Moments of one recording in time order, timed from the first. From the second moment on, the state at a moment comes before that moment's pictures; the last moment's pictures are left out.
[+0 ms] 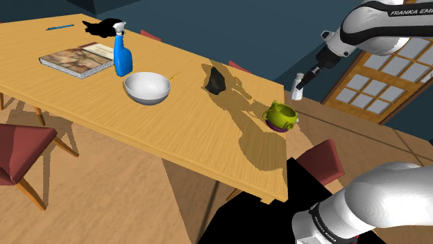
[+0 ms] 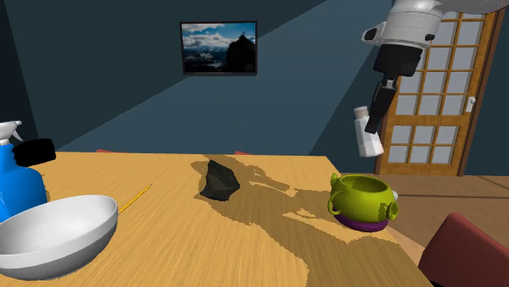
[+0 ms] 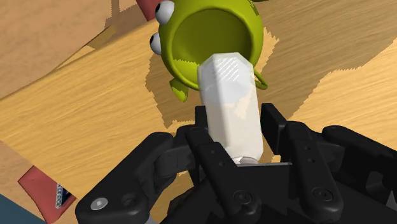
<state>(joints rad) -0.22 -0.49 -0.28 -2.39 -0.01 2.09 -0.72</state>
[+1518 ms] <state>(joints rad) -0.22 -0.44 -0.31 -2.53 -0.01 2.29 -0.75</state>
